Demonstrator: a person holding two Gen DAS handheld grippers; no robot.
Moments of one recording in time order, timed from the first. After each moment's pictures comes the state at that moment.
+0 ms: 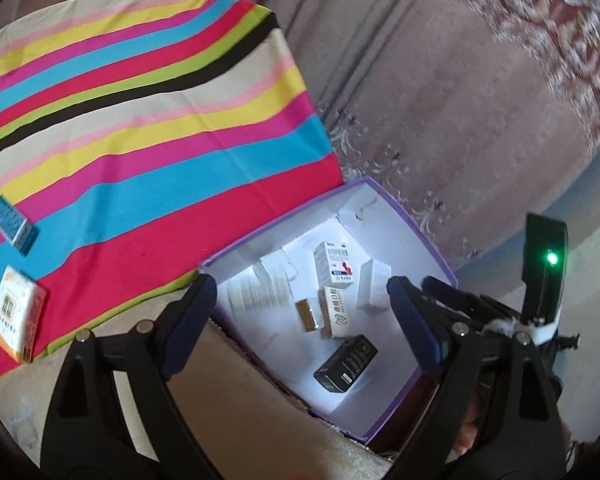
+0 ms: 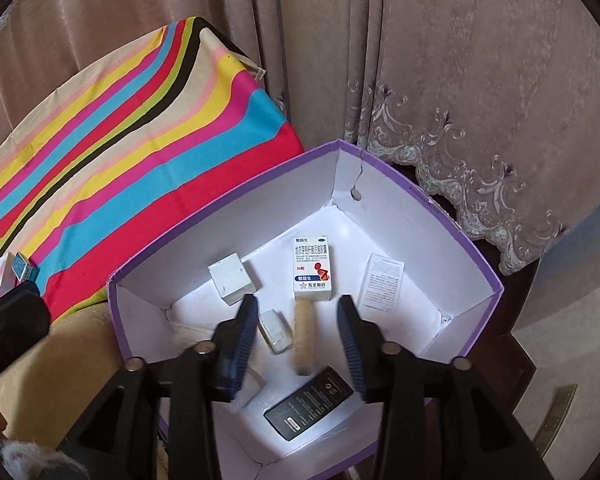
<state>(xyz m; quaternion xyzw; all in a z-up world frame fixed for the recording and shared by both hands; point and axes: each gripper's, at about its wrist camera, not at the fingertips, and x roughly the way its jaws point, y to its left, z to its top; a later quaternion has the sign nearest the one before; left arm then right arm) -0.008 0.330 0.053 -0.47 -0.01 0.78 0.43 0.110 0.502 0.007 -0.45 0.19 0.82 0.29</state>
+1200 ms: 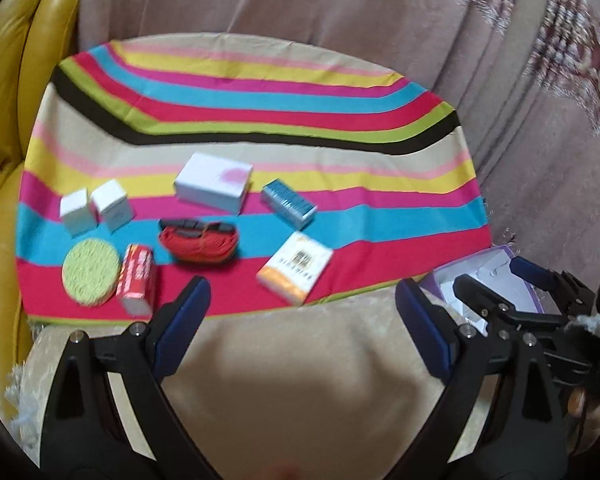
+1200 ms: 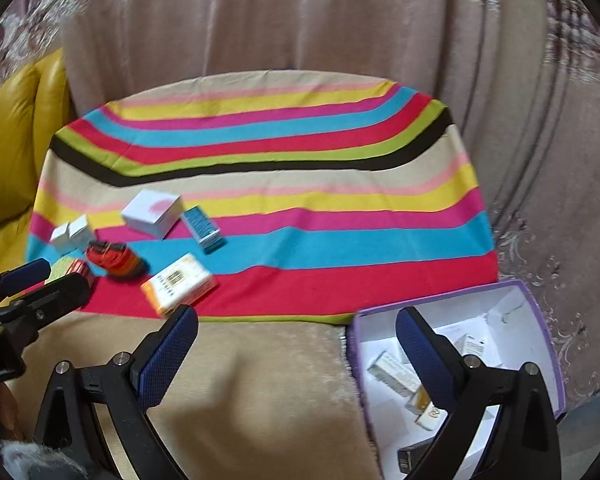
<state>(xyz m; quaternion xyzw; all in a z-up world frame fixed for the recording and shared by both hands) -0.003 0.100 0.064 -0.40 -0.06 0.89 0.20 0.036 0.308 0.058 -0.40 0.02 0.92 0.07</state>
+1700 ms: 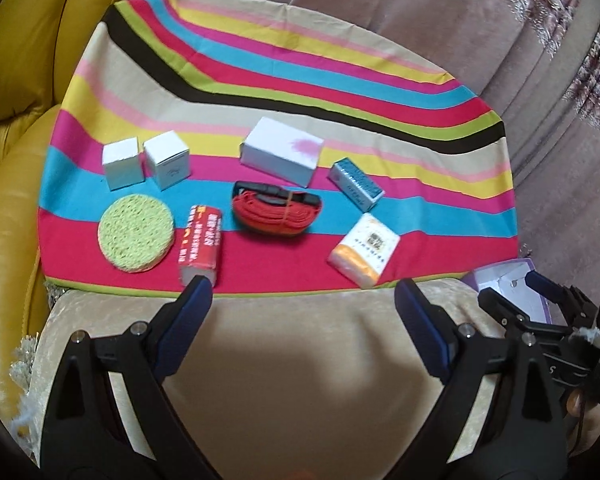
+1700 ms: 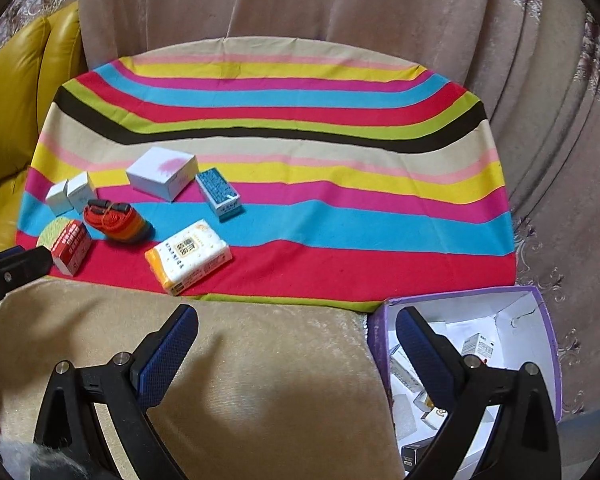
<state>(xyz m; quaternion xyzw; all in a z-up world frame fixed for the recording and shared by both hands) -0.020 0.040 0.038 -0.45 -0.10 0.87 0.16 0.016 0.283 0.034 -0.44 -0.02 0.89 0.05</state>
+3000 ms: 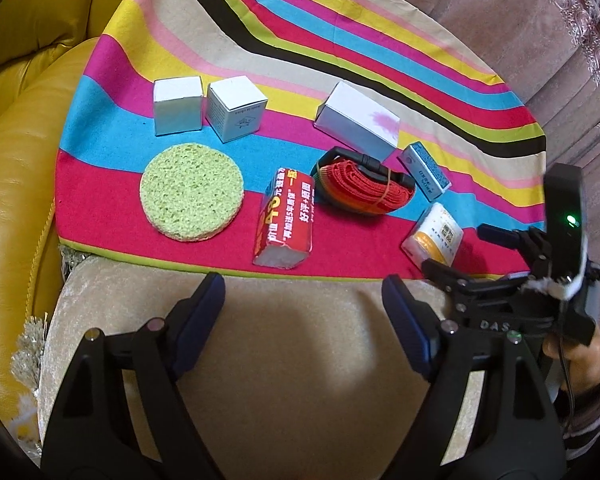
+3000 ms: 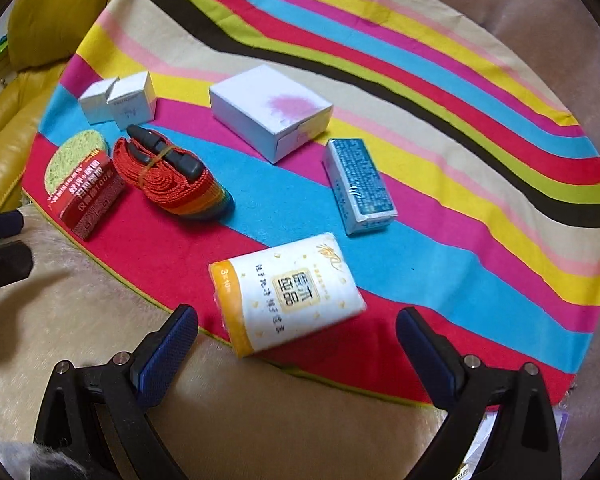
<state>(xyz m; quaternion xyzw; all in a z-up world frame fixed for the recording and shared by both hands) -0.045 -0.016 -0.001 -0.51 -0.14 0.84 0.12 -0.091 0.199 -0.032 -0.54 -0.15 0.82 -0.11</state>
